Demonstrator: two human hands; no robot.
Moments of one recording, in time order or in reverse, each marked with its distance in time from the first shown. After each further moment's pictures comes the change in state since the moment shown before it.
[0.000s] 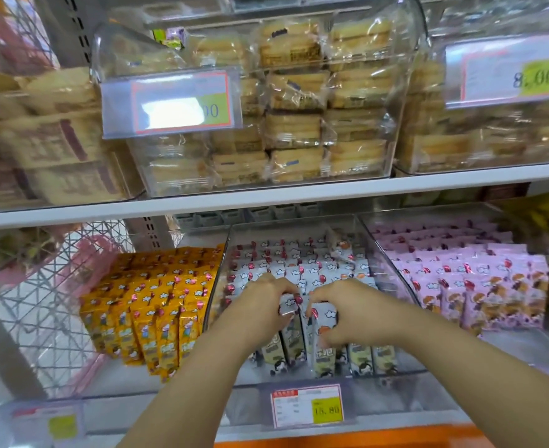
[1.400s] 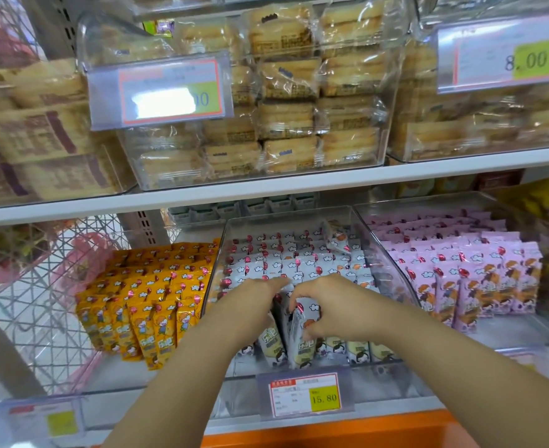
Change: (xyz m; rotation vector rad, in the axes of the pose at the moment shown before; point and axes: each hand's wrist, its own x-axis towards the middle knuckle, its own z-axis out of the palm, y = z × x) left_hand -0.002 -0.009 -0.003 0.151 -0.126 0.016; right_hand 0.005 -0.010 0.012 0.066 -0.008 -0.020
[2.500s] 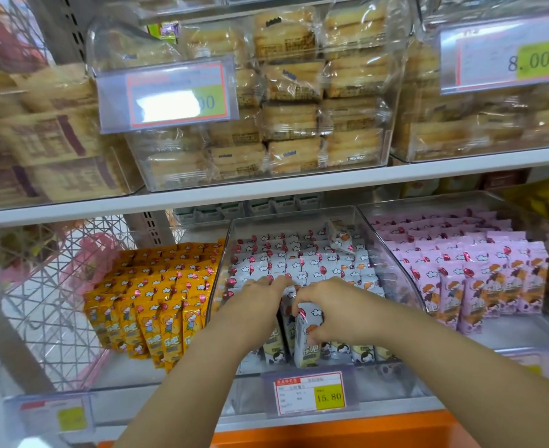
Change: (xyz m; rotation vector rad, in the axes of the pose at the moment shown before) left_hand -0.003 0.002 0.007 0.057 0.014 -0.020; right_hand -0.002 -0.006 0.001 -0.061 -0.037 0.006
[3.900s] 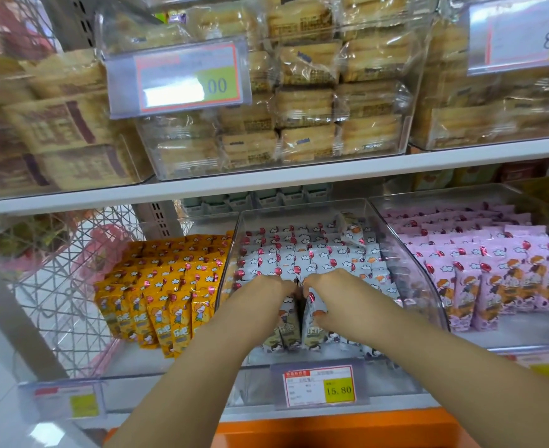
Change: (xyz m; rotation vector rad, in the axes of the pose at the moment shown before) left_hand 0.000 -0.005 -0.001 0.135 -0.041 0.028; right_hand 0.008 -0.005 0.014 -0.205 0.156 0.067
